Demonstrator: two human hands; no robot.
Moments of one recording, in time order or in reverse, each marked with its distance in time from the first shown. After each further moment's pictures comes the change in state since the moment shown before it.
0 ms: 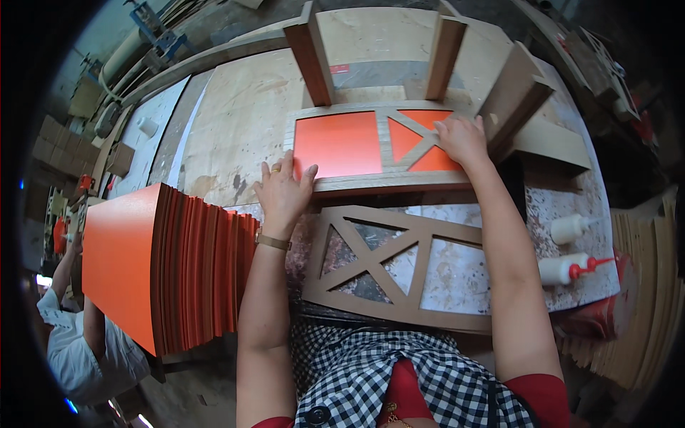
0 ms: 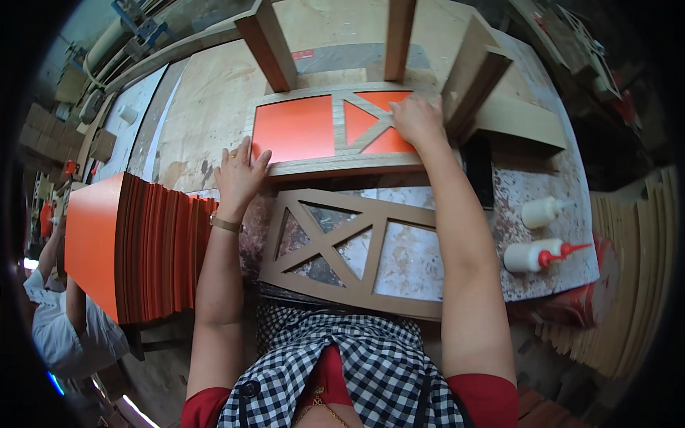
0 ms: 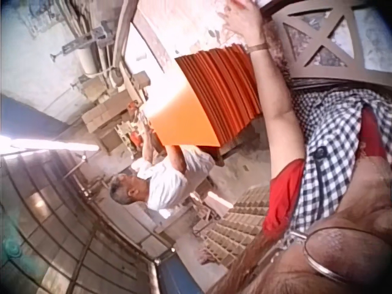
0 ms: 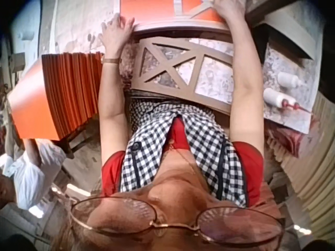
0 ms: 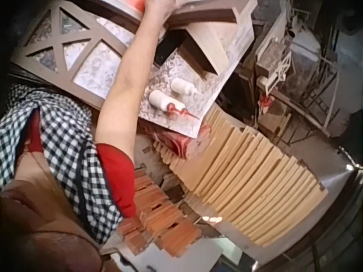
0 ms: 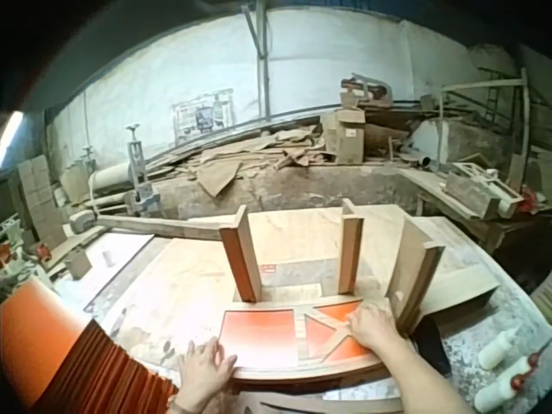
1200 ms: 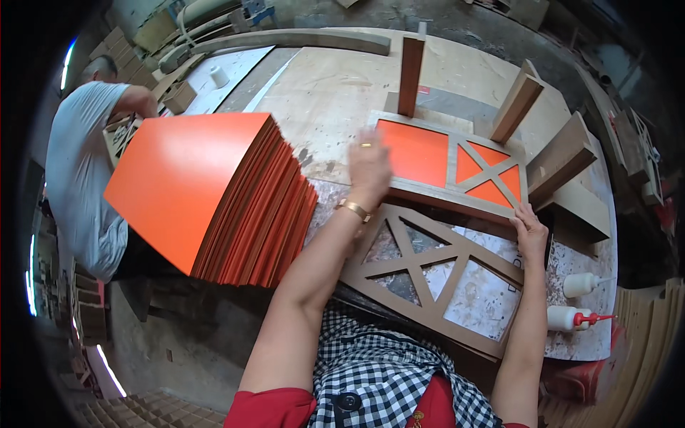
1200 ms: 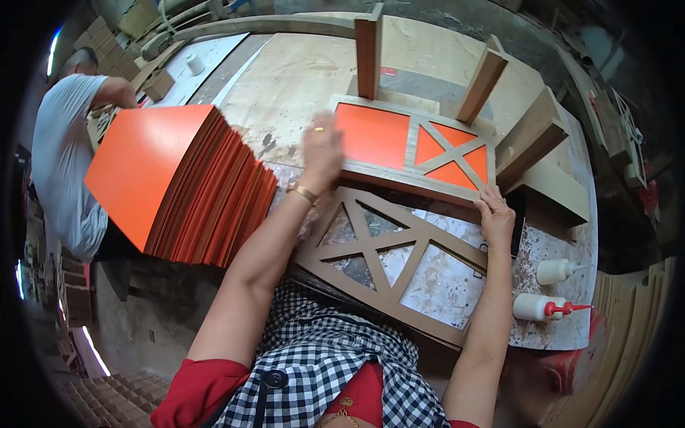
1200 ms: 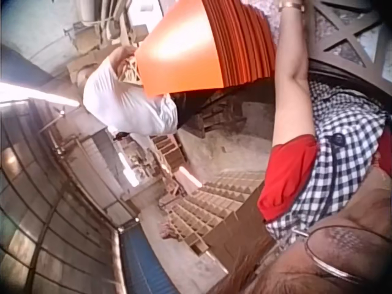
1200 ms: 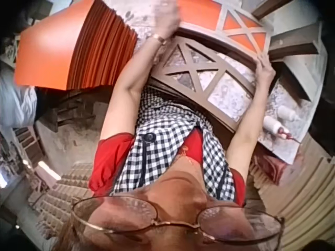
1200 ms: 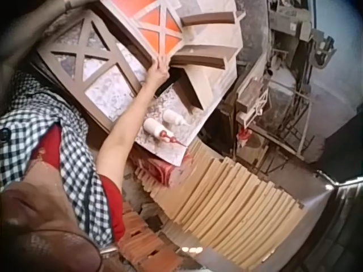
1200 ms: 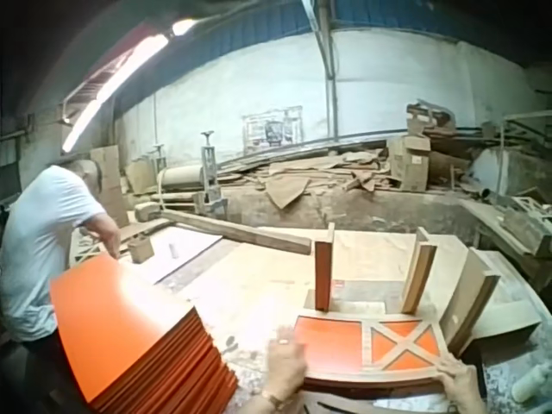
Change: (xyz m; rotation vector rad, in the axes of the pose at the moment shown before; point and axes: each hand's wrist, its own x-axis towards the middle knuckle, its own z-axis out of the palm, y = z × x) left_hand 0.012 0.011 0.023 -0.318 0.337 0.276; right_hand -0.109 0.064 0.017 0.678 0.211 -0.095
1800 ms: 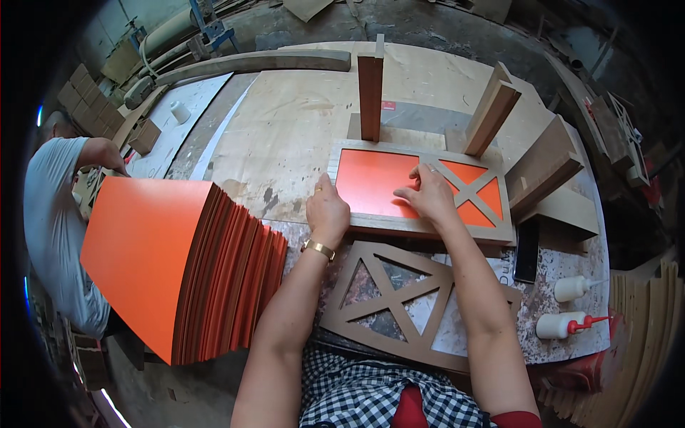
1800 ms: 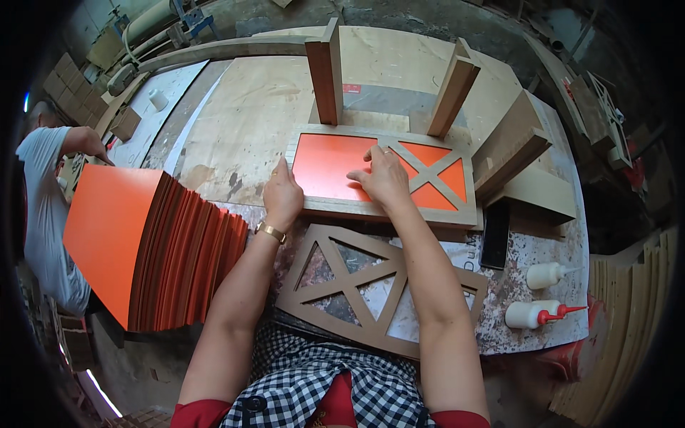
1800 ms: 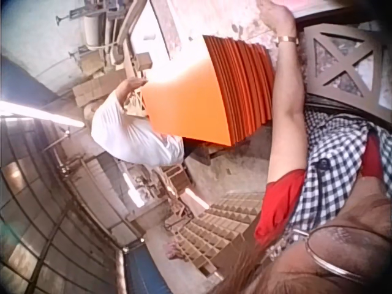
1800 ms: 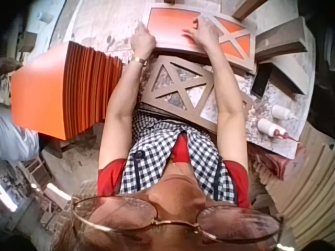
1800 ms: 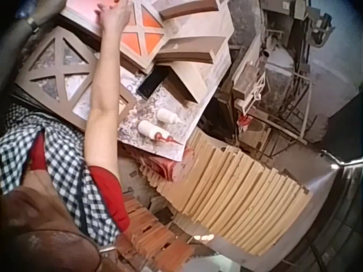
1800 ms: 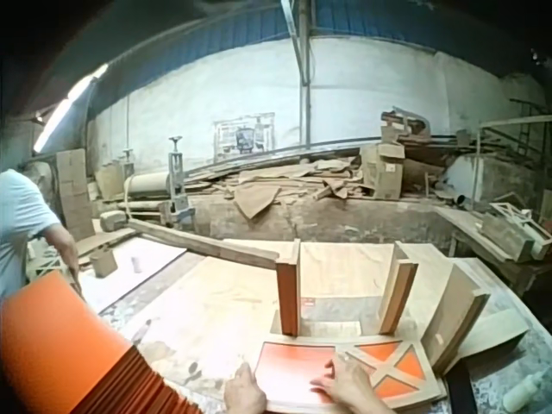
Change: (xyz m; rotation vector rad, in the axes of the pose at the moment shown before) left_hand -0.001 -0.027 0.006 0.135 -0.173 -0.382; right_hand 0.090 -0.143 0.119 -0.014 -0.198 -0.025
